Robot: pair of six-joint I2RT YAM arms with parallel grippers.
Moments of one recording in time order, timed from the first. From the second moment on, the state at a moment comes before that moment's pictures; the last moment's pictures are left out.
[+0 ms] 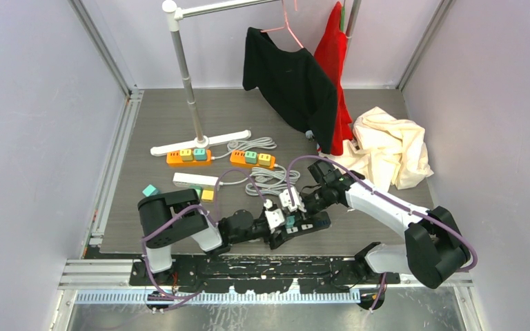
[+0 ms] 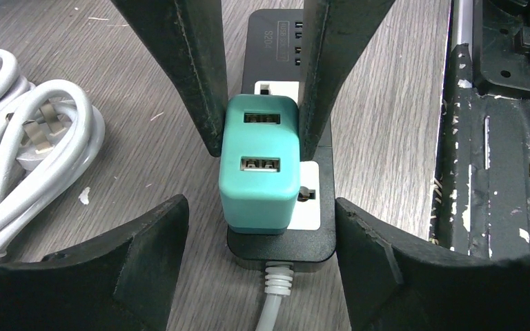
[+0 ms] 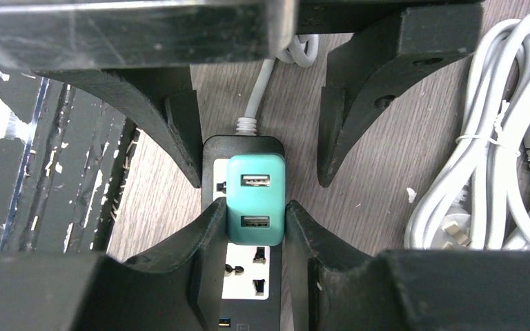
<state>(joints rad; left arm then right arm) -1.18 1.85 0.40 1.24 0.07 0.06 0.56 1.27 0.71 -0.65 -0.79 -1.15</state>
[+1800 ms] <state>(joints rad) -1.16 1.87 0.48 1.13 0.12 0.05 0.38 1.21 0.74 -0.81 -0.91 -1.21</state>
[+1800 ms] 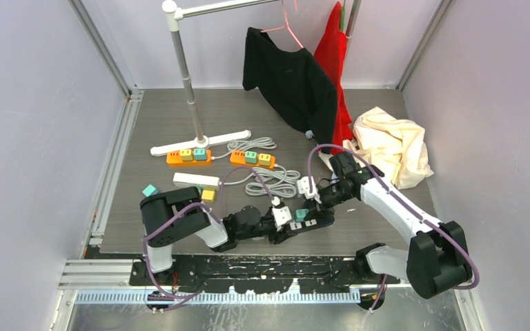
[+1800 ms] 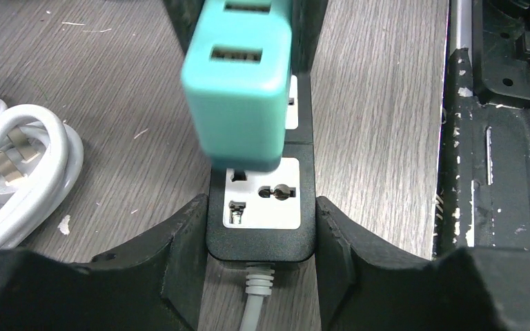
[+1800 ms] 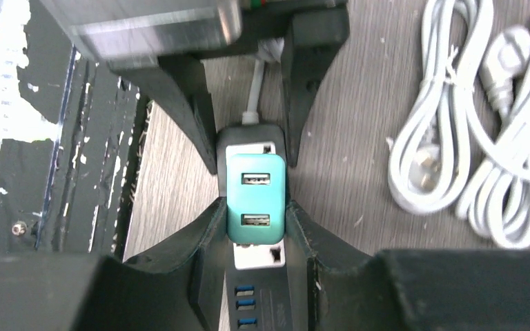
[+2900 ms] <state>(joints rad) -1.14 1.06 0.60 0.36 -0.12 -0.37 0.08 1.56 1.16 -1.33 -1.17 -0.77</state>
